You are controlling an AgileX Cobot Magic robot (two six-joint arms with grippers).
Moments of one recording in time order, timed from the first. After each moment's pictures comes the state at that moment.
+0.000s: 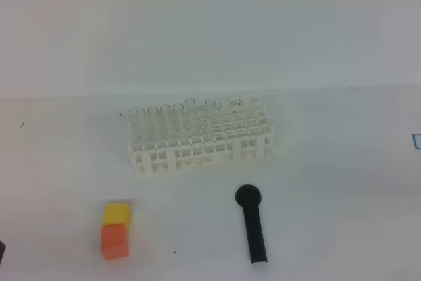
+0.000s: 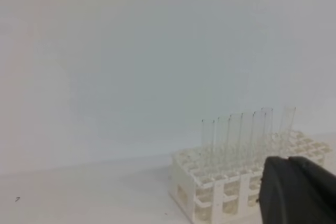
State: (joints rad) left arm -0.29 -0.03 0.03 -1.79 -0.05 1.76; right arm -0.04 0.46 -0.34 1.02 -0.01 -1.20
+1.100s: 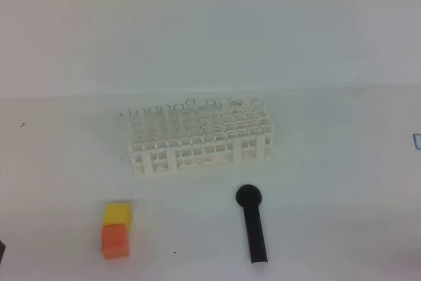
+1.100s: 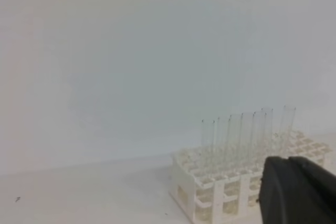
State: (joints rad) left arm -0.29 -0.02 0.03 -1.78 -0.05 1.76; right arm -0.08 0.23 0.00 0.11 0.02 -0.13
